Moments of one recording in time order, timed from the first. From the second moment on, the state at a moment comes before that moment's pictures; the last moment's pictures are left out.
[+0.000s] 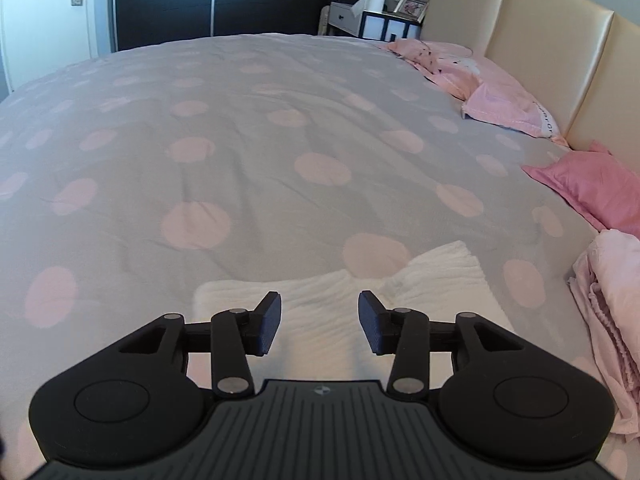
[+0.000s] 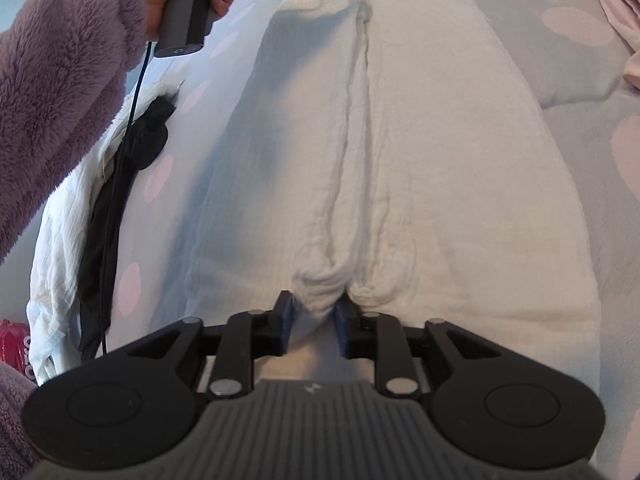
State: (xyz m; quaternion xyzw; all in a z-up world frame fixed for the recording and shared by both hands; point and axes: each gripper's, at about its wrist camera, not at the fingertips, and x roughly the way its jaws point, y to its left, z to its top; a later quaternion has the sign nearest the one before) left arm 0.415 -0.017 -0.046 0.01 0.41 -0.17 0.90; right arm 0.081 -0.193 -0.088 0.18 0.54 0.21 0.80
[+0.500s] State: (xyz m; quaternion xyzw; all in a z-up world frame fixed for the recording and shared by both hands) left arm 0.202 0.015 -0.007 0.09 0.42 -0.24 0.87; right arm 0.026 -0.240 -0.040 0.05 0.51 0.17 0.84
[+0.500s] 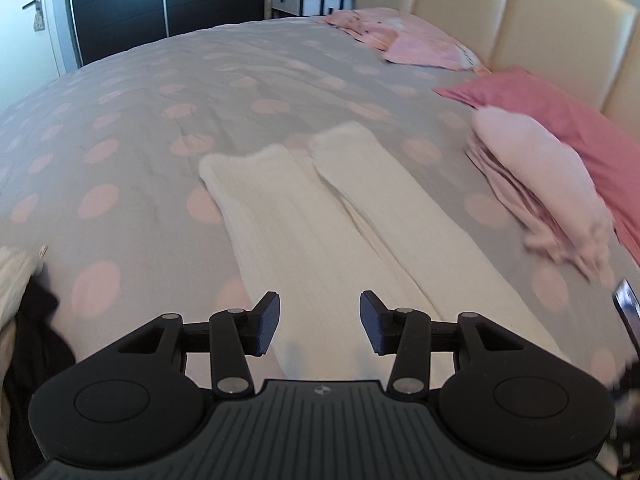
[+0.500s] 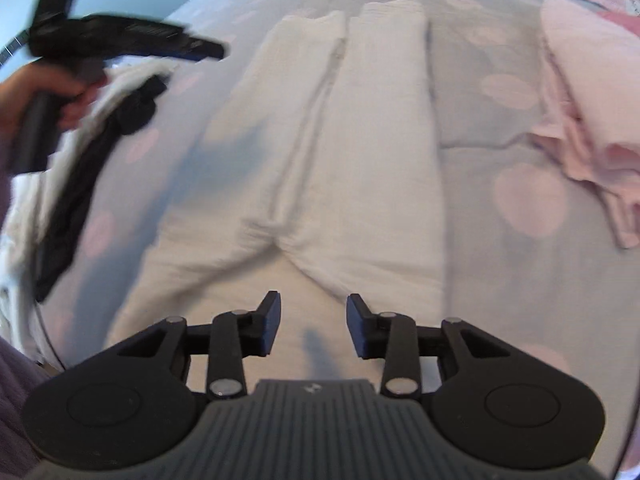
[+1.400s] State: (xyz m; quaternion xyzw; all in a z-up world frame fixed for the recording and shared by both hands) left arm 0.014 -0.026 -0.093 0.31 0.42 -0.19 0.83; right arm -0.017 -0.232 -0.070 -0.19 0.43 0.14 0.87
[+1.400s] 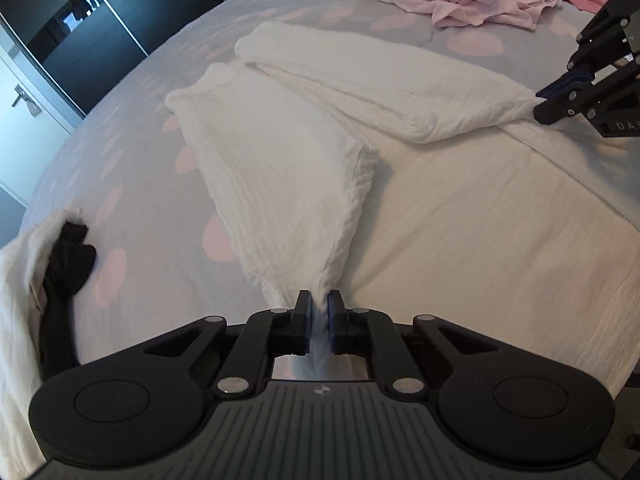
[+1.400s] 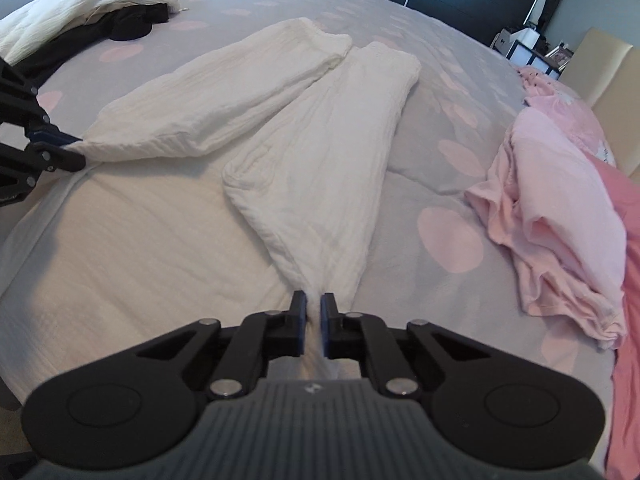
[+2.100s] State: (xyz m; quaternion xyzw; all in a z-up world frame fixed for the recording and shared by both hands) left arm 0.120 0.043 0.008 0.03 0.44 -0.21 0.87; right arm 0.063 -0.278 0.005 -0.08 0.48 0.22 0.84
